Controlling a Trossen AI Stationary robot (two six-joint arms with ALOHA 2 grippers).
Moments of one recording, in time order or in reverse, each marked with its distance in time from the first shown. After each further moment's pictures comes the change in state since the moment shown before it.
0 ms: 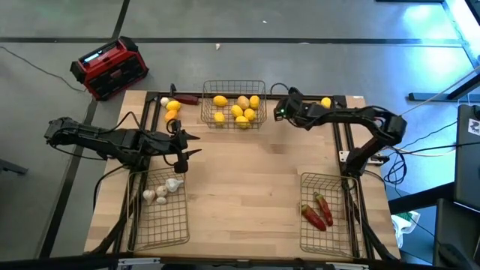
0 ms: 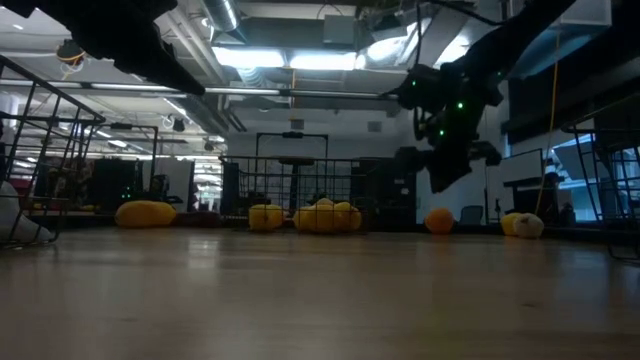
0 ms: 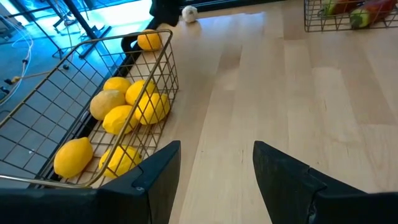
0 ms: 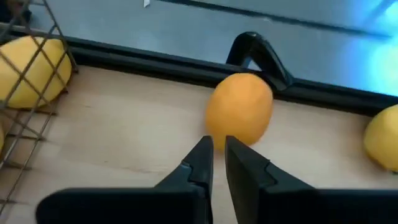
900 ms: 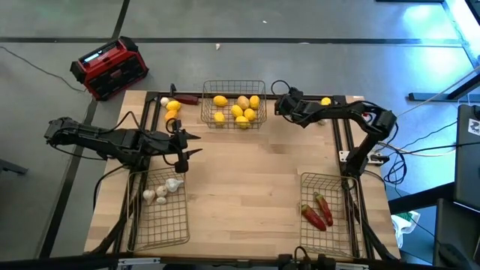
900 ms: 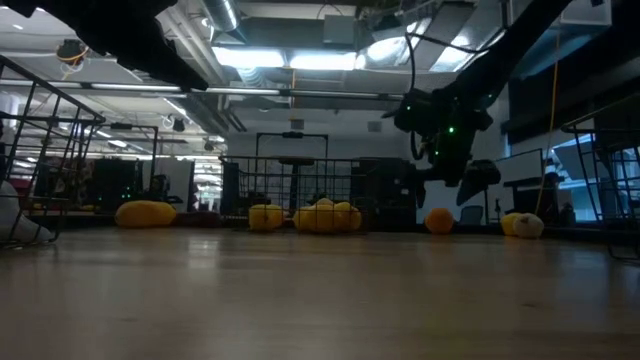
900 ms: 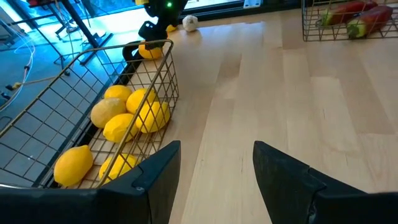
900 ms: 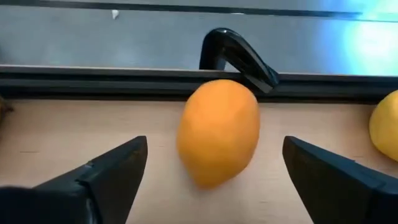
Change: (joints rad) left arm 0.000 0.000 0.000 0.034 0.000 0.011; right arm -0.088 0.114 0.000 0.109 0.033 0.097
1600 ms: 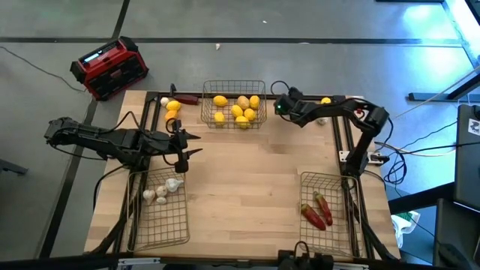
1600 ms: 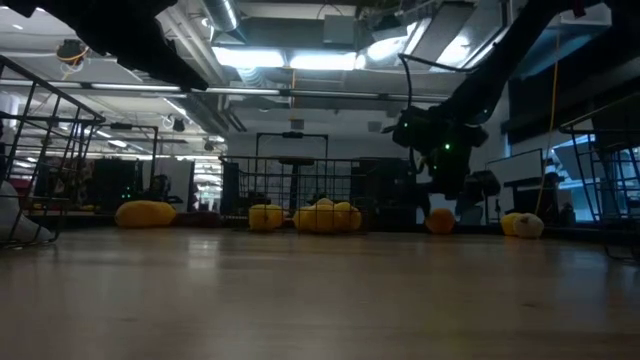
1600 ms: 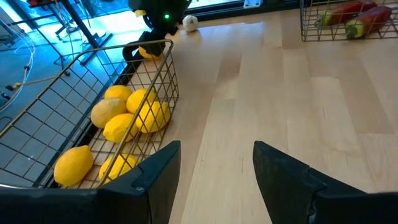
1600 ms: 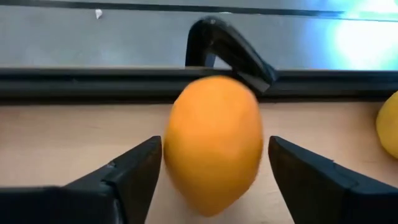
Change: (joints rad) left arm 0.000 0.000 0.000 0.000 0.000 0.001; right arm -0.032 0.089 0.000 0.069 0.026 -0.001
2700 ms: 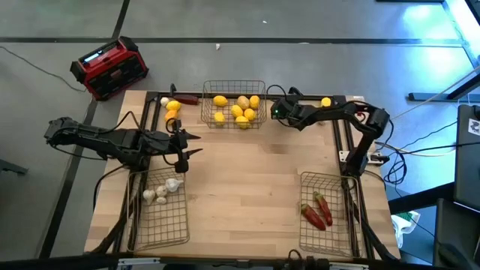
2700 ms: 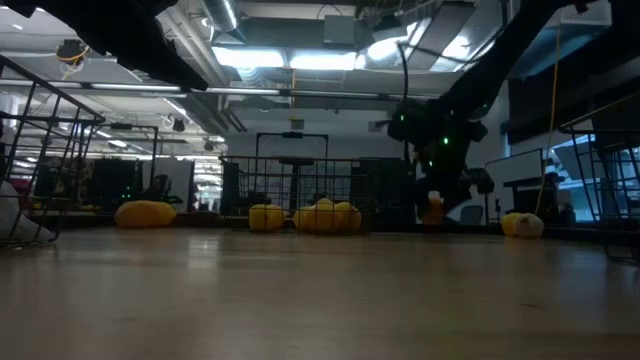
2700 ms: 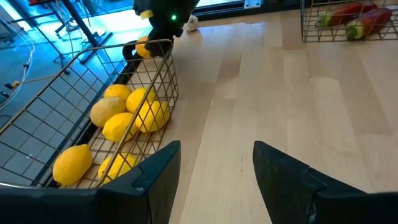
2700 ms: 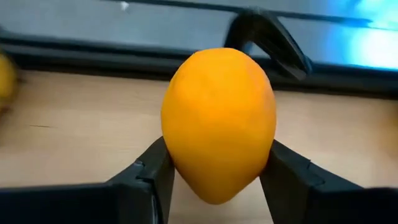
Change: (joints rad) left arm 0.000 0.000 0.000 -0.001 0.000 -0.010; right arm 0.068 -0.013 0.000 -0.005 -0.022 -0.027
